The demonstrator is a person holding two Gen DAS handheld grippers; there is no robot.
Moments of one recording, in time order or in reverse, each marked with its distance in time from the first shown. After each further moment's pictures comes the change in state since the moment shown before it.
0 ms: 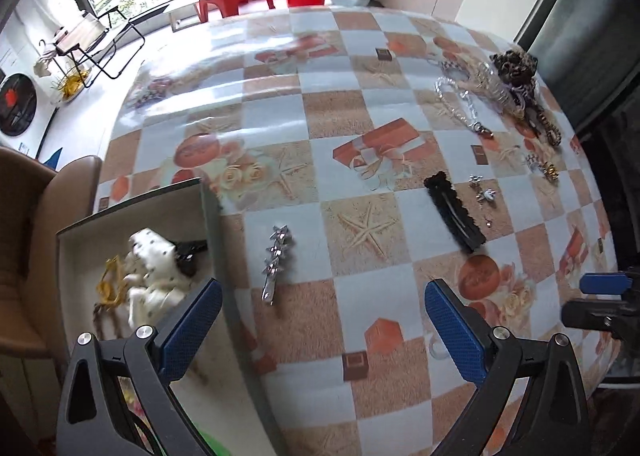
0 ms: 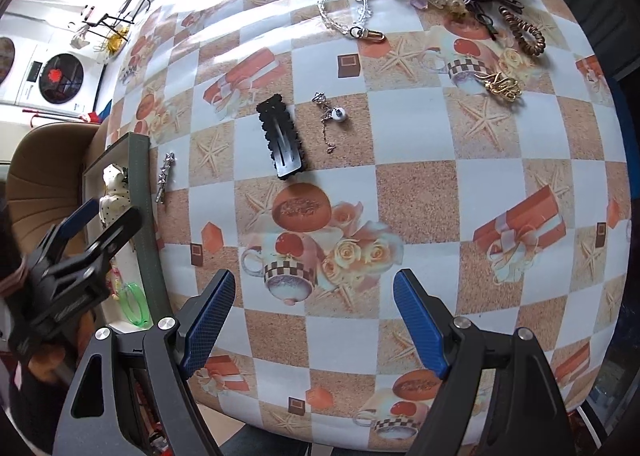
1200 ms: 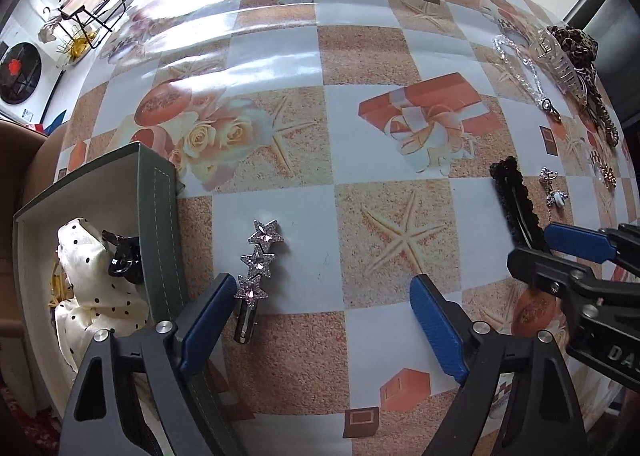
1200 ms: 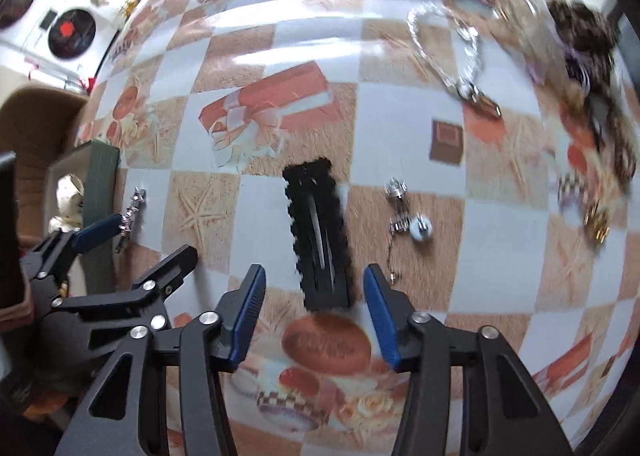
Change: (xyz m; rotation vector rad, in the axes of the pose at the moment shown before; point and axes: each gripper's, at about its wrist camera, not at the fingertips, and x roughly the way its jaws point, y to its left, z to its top) left arm 0.081 0.003 0.005 -0.075 0.134 0.041; right arm 0.080 0.057 0.073 -0.235 -0.055 -0.131
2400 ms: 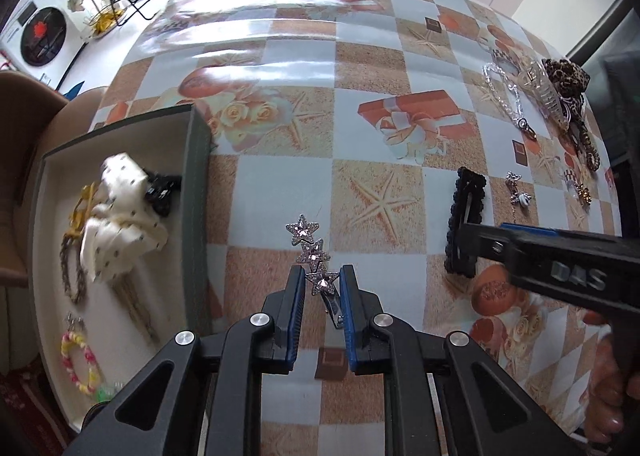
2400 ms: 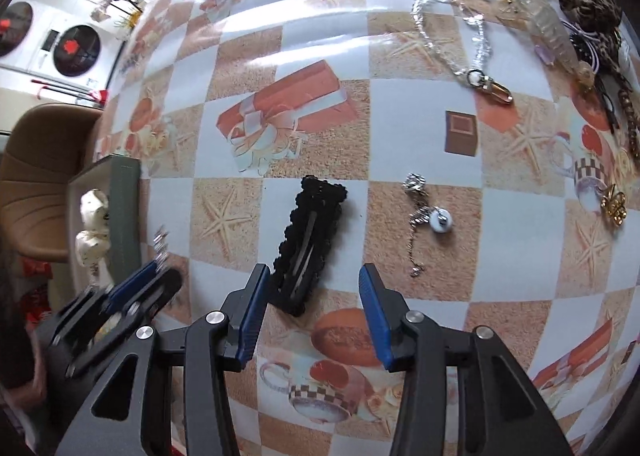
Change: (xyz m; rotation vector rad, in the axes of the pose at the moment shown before) left arm -0.070 -0.015 -0.044 -0.141 -0.046 -0.016; right arm 0.000 0.000 0.001 0.092 0.051 0.095
